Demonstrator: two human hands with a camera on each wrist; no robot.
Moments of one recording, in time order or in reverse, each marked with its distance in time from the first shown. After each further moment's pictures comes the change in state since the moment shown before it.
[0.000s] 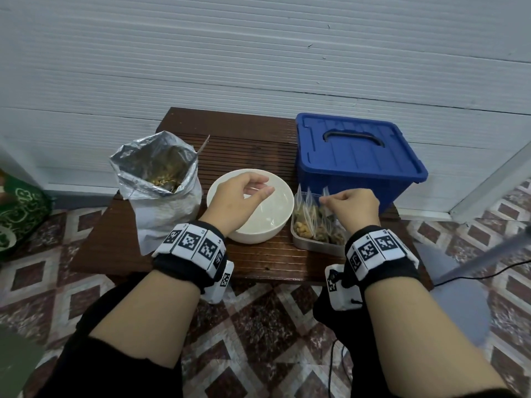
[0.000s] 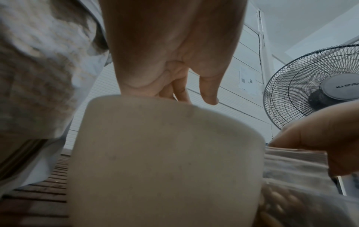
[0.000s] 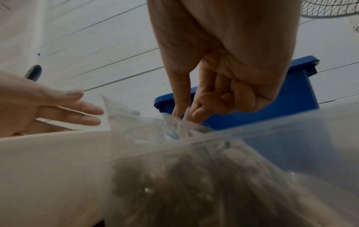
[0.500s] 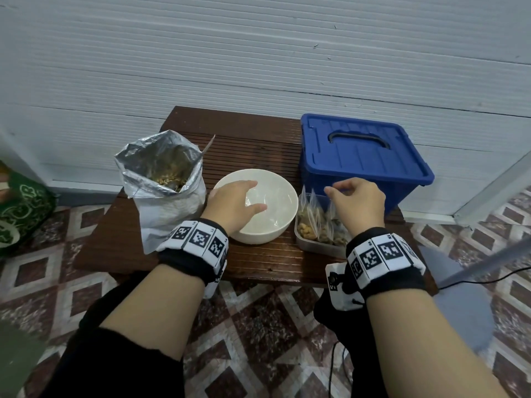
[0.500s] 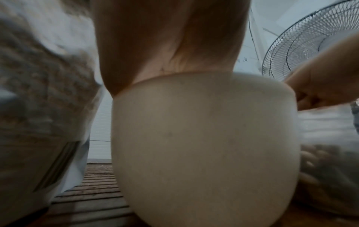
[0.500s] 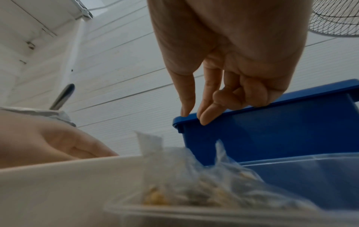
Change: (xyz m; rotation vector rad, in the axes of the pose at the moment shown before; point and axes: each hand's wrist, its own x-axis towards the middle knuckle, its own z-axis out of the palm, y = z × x) left_hand 0.007 -0.013 -0.008 0.553 -0.126 -0.070; right_hand -0.006 -0.011 -0.002 -0.011 0.094 -0.136
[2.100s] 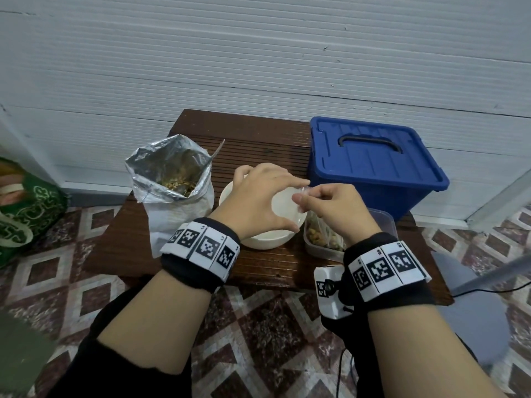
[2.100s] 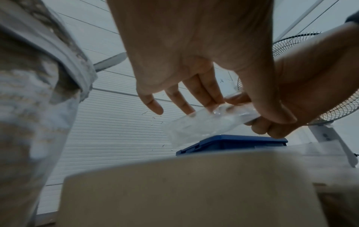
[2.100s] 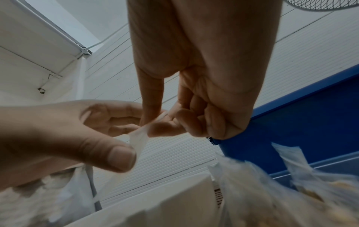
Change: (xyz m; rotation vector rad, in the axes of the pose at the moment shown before) left_hand -0.012 0.025 -0.022 0.060 0.080 0.470; right_hand -0.019 -0.032 0.009 0.265 -0.475 -0.115
